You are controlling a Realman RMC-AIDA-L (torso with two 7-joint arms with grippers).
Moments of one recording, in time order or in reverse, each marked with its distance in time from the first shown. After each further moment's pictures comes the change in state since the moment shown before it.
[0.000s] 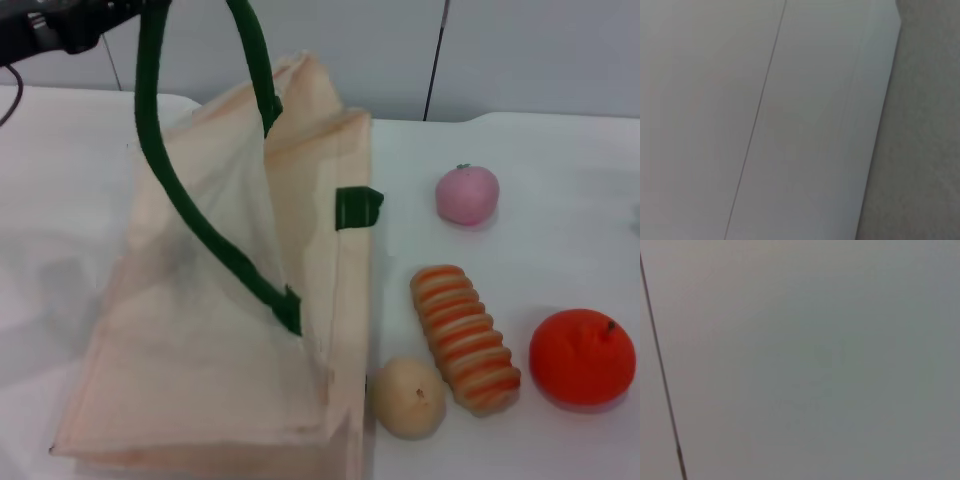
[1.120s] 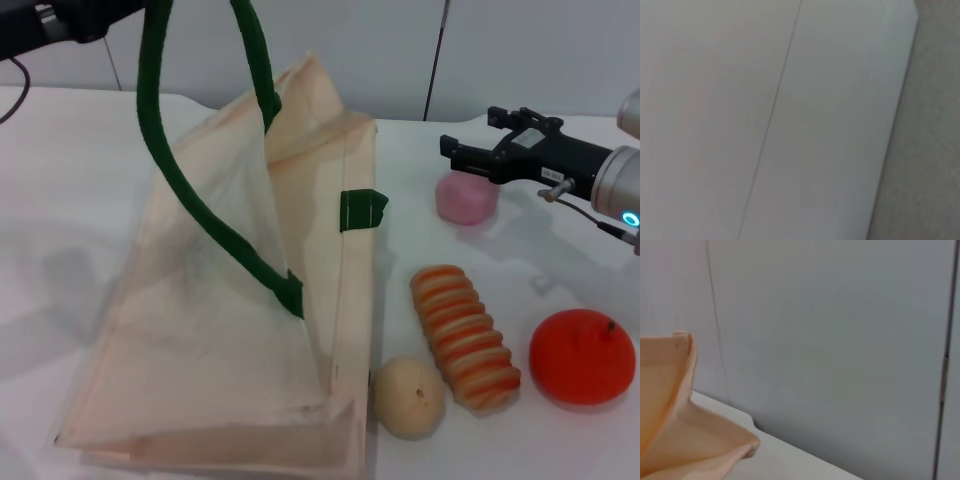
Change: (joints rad) left arm -0.018 0.000 0.000 -0.002 0.022 -0.059 -0.032; right arm 0.288 -0.005 -0.225 -0.104 -0.558 -0.113 0.419
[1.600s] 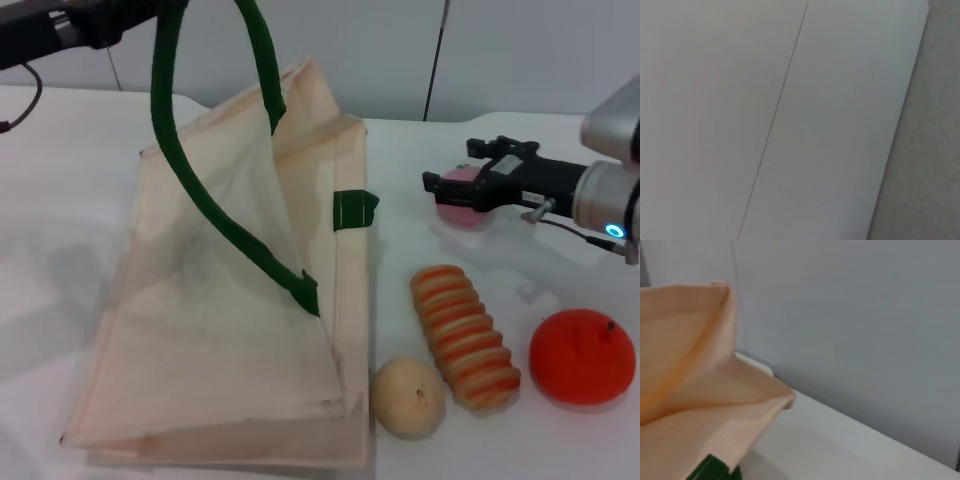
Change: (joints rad) left arm -0.009 -0.010 0.000 0.001 0.020 -0.018 -0.002; right arm 0.026 0.001 -0.142 0.009 -0.037 -0.054 0.077
